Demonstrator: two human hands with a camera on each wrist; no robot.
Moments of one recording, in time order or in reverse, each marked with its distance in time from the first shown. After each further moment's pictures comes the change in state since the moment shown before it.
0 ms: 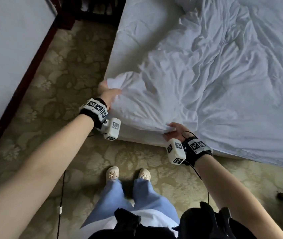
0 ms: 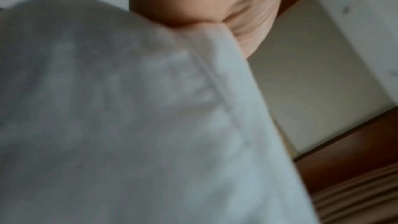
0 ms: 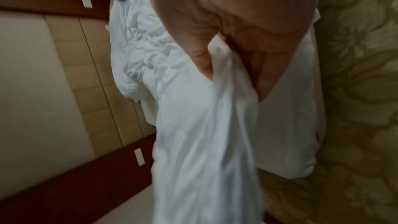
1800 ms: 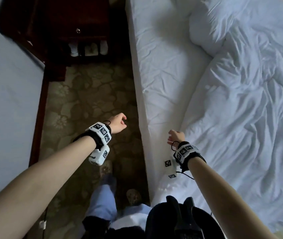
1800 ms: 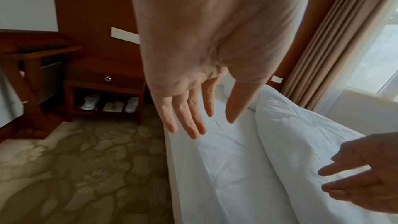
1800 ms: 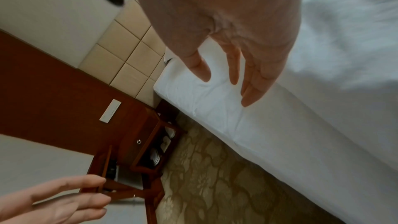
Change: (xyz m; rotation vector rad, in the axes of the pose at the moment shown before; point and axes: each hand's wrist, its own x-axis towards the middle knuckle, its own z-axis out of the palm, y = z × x) left_hand 0.594 0.171 -0.129 1.083 -0.664 0.332; right_hand 0.299 -0.222 0.486 -0.259 0.528 -0.315
